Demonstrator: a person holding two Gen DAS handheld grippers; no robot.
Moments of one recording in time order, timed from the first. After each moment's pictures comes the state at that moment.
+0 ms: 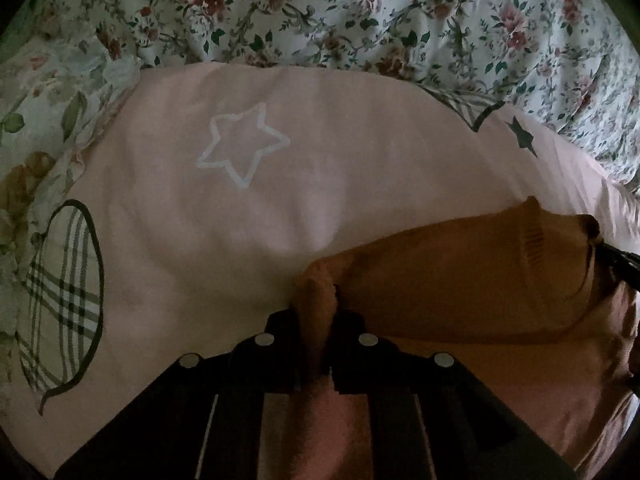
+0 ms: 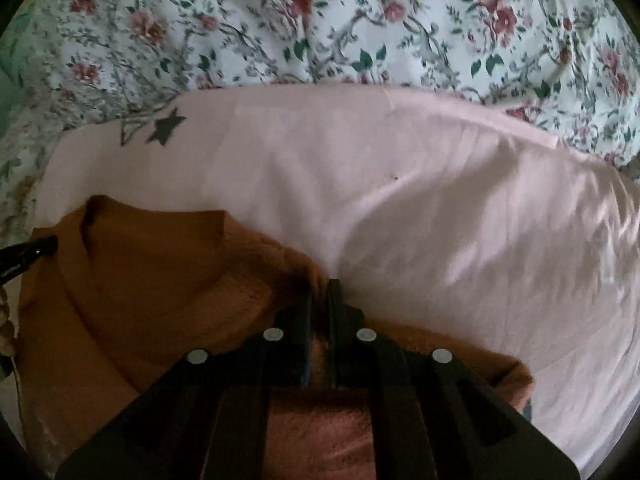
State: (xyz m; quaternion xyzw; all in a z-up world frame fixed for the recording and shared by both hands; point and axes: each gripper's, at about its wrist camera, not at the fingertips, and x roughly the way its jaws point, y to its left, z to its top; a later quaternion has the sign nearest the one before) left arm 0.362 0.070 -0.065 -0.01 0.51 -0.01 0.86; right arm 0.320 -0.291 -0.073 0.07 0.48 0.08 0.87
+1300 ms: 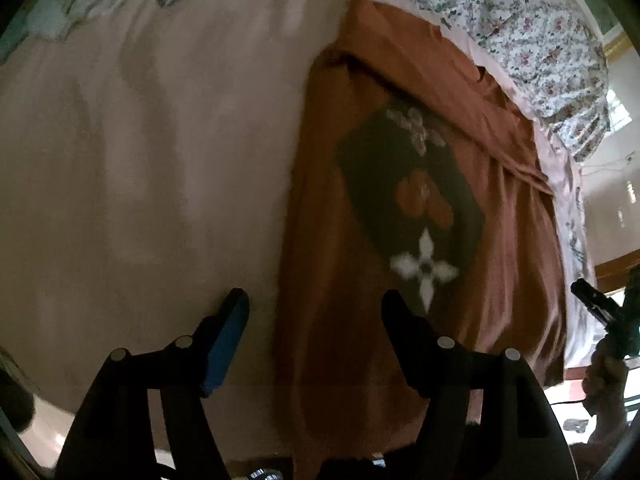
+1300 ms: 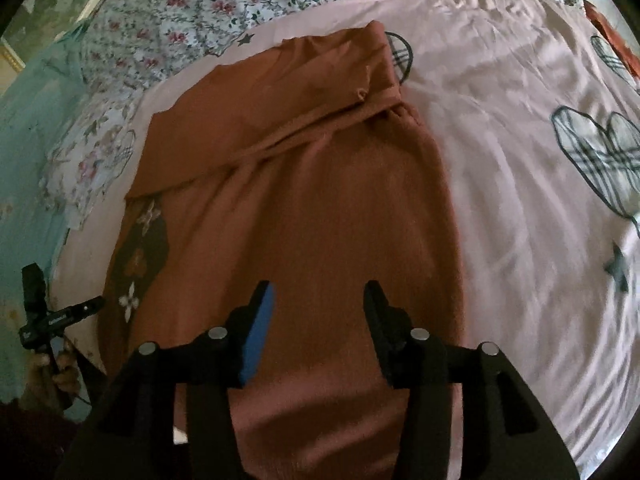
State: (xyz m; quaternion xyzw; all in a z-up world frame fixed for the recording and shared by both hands) left arm -0.038 0.162 -0.078 -0.16 0.59 -0.07 0.79; right arm -0.061 -0.290 -0.033 0.21 0.51 0.07 0.83
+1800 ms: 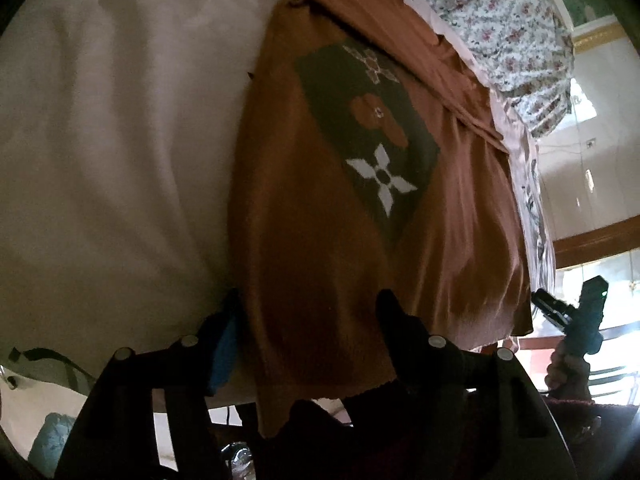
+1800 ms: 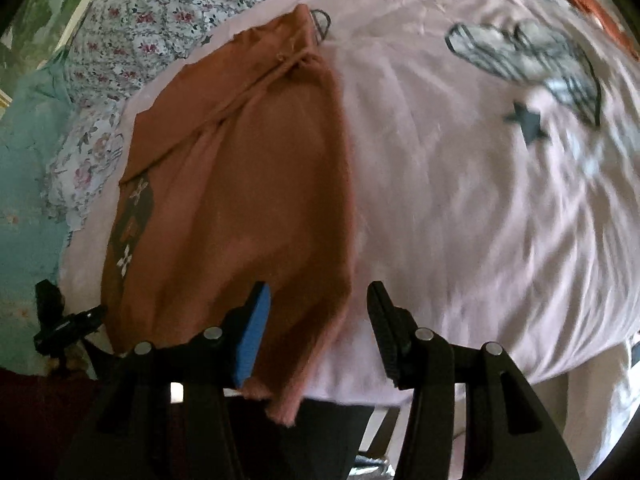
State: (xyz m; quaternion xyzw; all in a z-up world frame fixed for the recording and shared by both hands) left arm -0.079 0.160 -0.093 -0.21 0.61 -0.16 0.75; right arm -0.153 -0.332 -0.055 0.28 0.53 0.05 0.80
